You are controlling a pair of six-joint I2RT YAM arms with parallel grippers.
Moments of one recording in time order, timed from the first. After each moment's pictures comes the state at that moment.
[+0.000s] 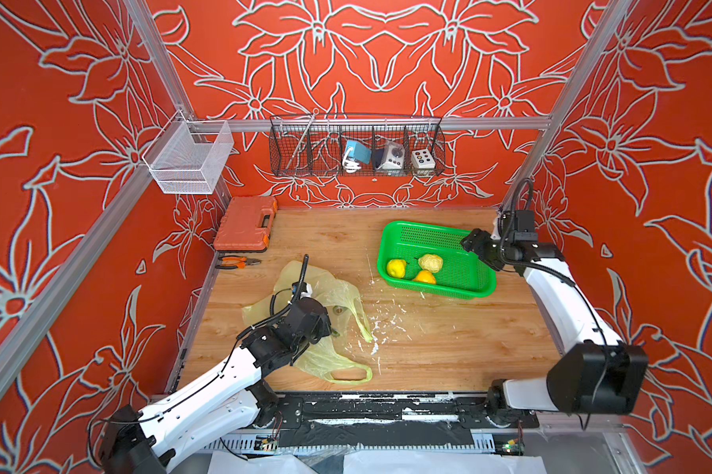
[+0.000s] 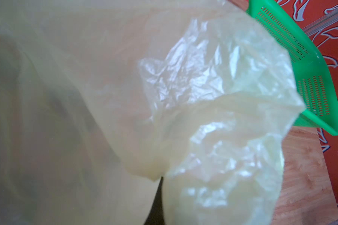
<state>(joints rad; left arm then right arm) -0.69 0.83 0.53 -0.46 -0.24 -0.88 0.04 1.43 1.26 -0.69 -0.23 0.53</state>
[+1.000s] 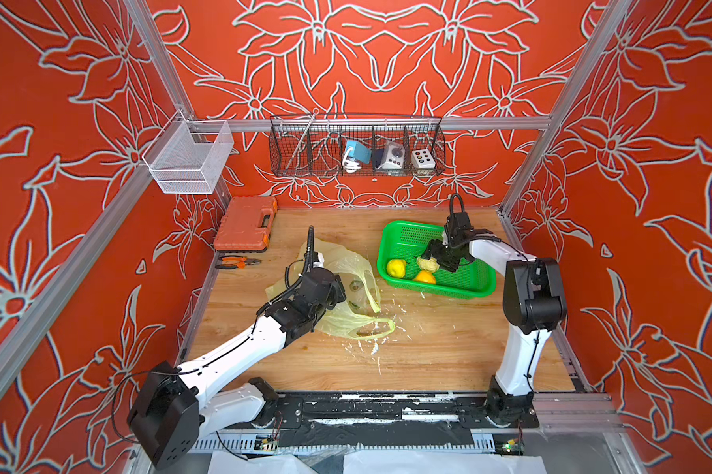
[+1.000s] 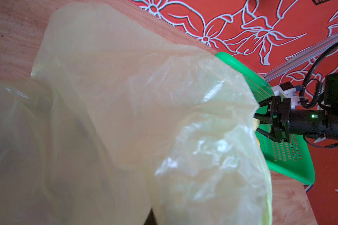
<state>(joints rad) -0.60 1.13 0.71 -0.15 -0.25 -0.77 0.16 1.97 1.43 -0.59 -0.29 0.52</state>
